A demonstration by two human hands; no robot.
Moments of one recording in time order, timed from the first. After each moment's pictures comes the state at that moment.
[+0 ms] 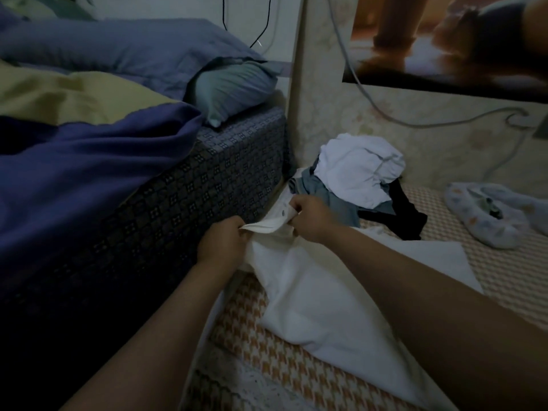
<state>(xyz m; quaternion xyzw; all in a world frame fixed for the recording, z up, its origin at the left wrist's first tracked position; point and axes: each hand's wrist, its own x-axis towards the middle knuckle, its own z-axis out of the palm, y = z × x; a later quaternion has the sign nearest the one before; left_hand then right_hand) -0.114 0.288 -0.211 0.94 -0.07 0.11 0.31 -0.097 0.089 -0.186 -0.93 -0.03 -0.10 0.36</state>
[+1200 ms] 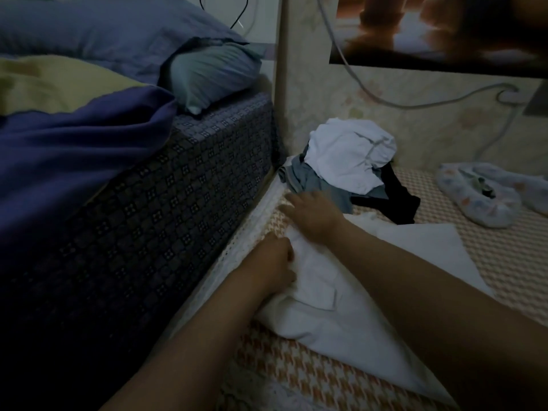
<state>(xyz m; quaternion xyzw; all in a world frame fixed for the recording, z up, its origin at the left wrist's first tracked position) -0.149 0.219 -0.227 0.94 -0.25 -0.07 0.23 -0.081 0.052 -0.220 -0.94 -0.17 -0.07 -0.29</state>
